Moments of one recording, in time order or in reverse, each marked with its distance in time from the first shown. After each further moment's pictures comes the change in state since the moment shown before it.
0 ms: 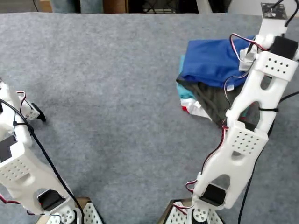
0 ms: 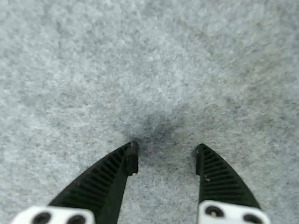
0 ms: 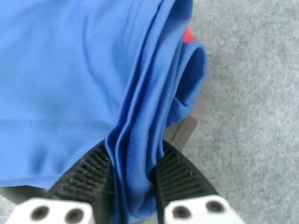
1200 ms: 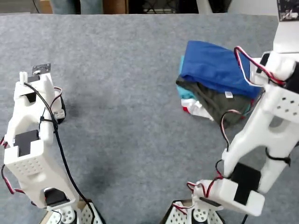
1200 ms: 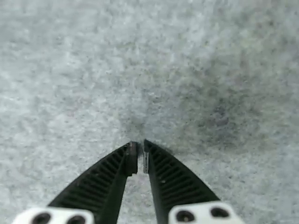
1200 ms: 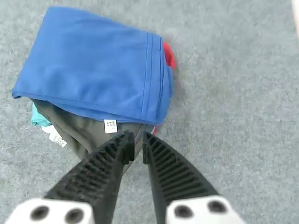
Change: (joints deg) left arm 18.0 -0.6 4.5 3.7 -10.4; right arm 0.2 -48.5 33.8 0.0 4.7
